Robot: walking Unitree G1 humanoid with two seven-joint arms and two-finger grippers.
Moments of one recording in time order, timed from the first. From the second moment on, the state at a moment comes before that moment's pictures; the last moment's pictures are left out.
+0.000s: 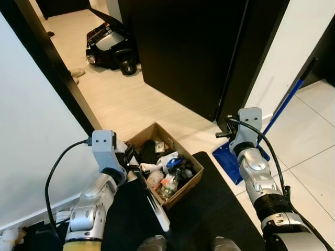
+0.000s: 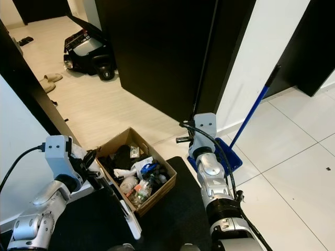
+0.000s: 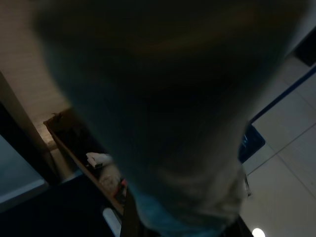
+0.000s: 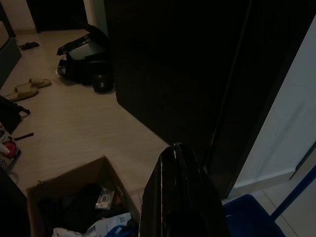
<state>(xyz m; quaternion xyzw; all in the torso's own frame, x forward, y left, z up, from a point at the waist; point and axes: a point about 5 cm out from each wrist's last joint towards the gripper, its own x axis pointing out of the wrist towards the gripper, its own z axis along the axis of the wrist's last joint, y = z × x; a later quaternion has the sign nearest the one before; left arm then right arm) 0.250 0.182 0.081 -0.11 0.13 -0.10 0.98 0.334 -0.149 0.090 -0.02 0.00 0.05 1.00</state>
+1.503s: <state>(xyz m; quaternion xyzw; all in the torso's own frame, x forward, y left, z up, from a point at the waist) 0.229 0.174 0.087 -0.07 0.15 -0.07 0.98 0.334 -0.137 0.094 -0.01 0.00 0.07 1.00</state>
